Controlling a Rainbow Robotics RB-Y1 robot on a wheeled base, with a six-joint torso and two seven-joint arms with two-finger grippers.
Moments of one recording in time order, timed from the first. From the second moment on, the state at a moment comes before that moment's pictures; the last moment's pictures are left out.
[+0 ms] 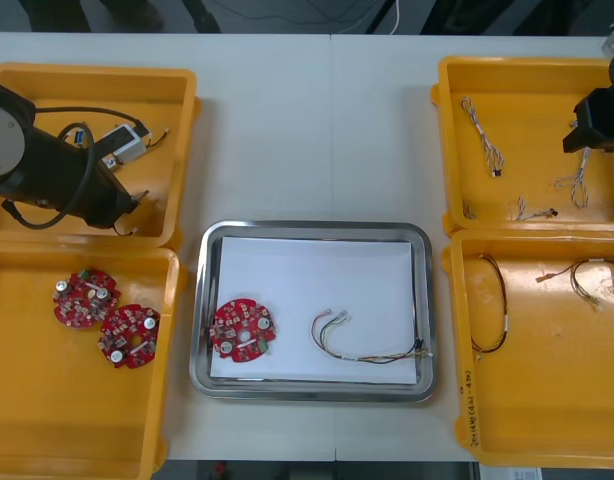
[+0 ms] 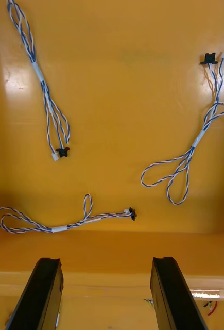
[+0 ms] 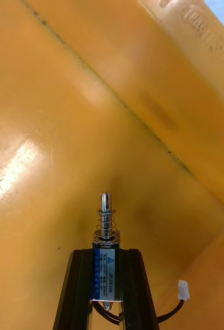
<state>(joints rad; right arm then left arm) -0.80 -0.63 -0.23 -1.48 -0.52 1.87 1.56 -0.60 0.91 -0.33 -1.44 1.13 1.18 -2.13</state>
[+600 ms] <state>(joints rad) -0.82 -0.59 -0.20 -1.28 -0.49 1.69 1.56 -0.63 0.91 -0.27 -1.44 1.17 1.29 -2.13</state>
